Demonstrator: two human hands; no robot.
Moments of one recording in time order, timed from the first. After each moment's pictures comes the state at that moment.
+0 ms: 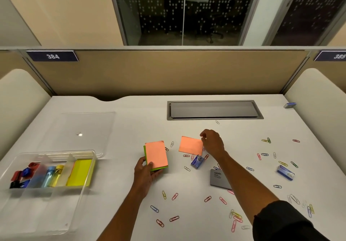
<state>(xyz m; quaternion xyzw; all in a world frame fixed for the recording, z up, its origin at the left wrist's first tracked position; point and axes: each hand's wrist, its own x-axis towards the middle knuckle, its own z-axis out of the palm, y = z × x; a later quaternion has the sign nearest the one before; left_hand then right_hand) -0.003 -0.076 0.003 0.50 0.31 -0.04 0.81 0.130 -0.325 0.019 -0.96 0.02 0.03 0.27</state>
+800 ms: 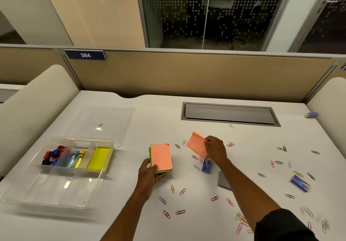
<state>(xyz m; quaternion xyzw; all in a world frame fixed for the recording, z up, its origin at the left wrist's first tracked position) -0.046 -0.065 0.011 0.52 0.31 0.00 0.80 0.111 -0.299 0.004 -0.96 -0.01 0.04 0.29</state>
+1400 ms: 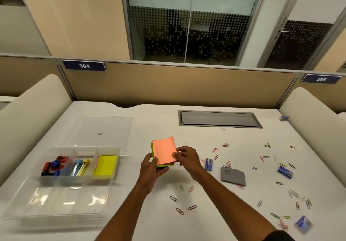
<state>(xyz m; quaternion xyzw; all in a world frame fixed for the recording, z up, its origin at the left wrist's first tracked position) -0.048 -0.023 0.043 0.54 0.22 -0.04 0.81 -0.001 -0.178 0.061 -0.78 0.05 0.12 0.62</state>
